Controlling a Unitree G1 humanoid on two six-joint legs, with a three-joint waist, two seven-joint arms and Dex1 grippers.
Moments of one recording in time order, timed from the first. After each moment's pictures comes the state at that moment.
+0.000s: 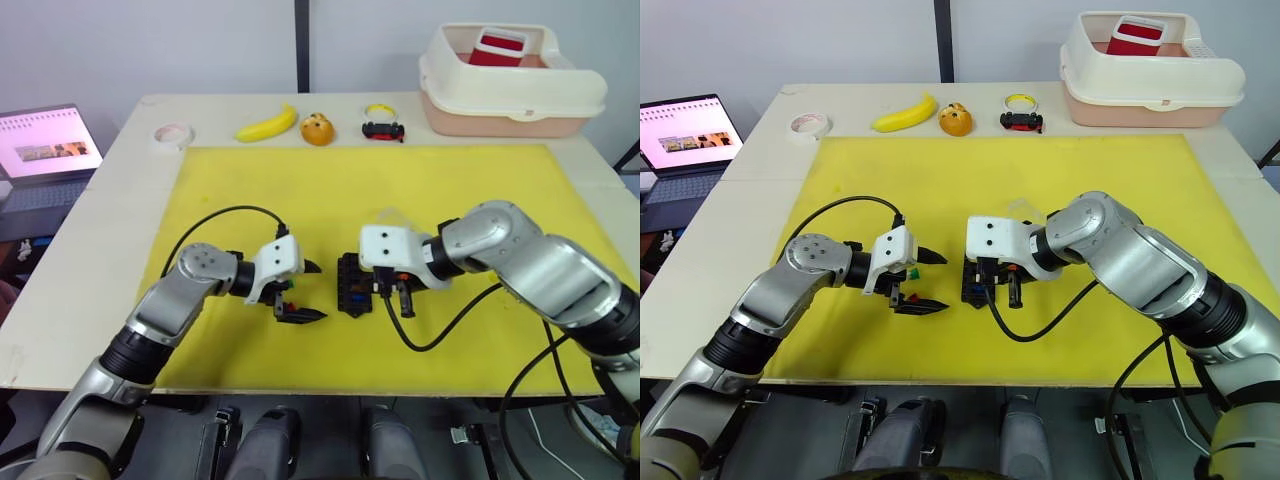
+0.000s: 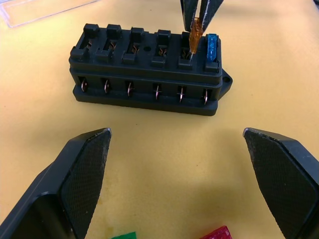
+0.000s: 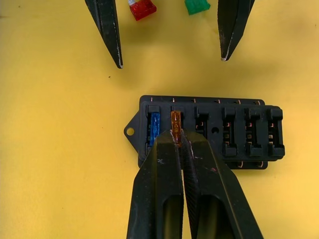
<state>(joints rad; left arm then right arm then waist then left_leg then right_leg) -0.54 0.58 -0.33 -0.10 -0.23 0.43 -1.14 -0.89 -0.92 0.57 -0.48 0.28 1.01 1.09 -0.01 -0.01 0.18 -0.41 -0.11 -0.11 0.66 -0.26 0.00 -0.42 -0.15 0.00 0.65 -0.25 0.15</state>
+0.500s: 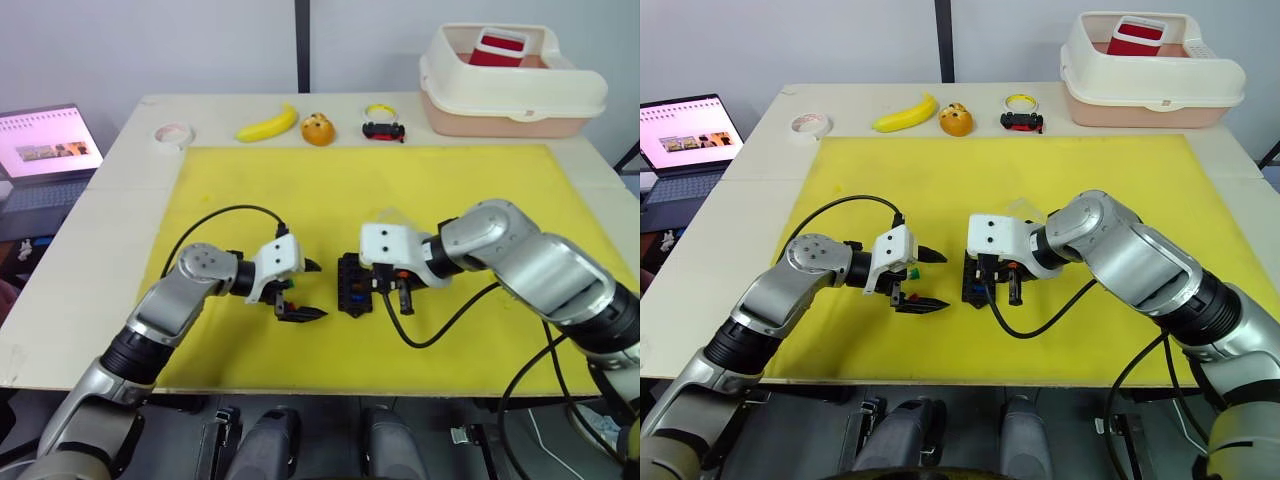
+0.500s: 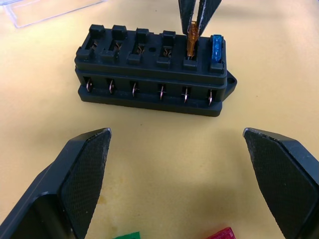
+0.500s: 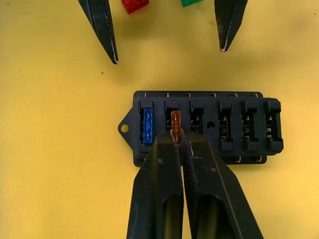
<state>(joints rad) -0.54 0.58 -0.33 -0.10 -0.23 0.43 -1.12 -0.89 -0.90 0.57 -0.46 0.26 1.02 1.10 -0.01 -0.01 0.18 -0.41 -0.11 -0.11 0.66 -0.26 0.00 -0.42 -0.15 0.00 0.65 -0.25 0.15</state>
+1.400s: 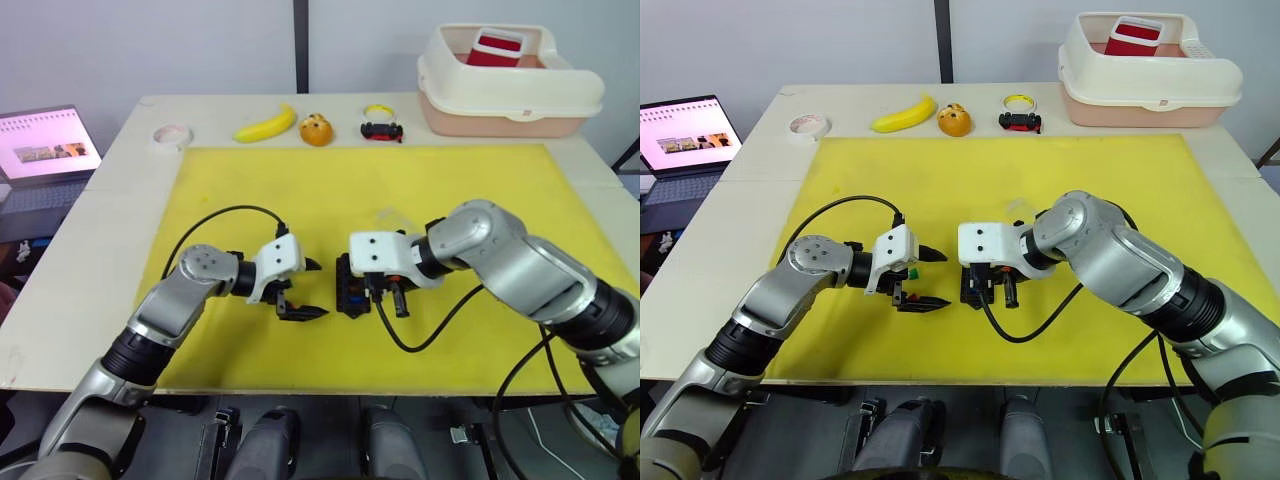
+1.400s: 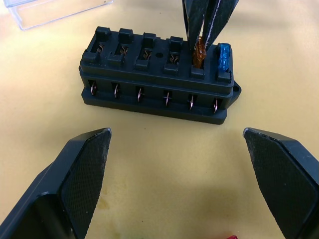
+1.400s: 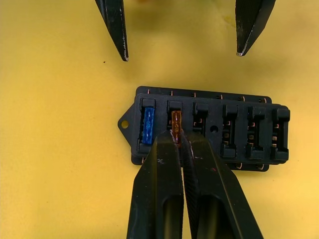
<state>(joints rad) -0.53 0.58 -0.33 -0.10 -0.23 0.43 -1.10 -0.93 -0.88 0.65 -0.44 0.14 0.99 1.17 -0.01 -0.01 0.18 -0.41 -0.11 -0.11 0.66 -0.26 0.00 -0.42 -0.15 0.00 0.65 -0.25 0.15</state>
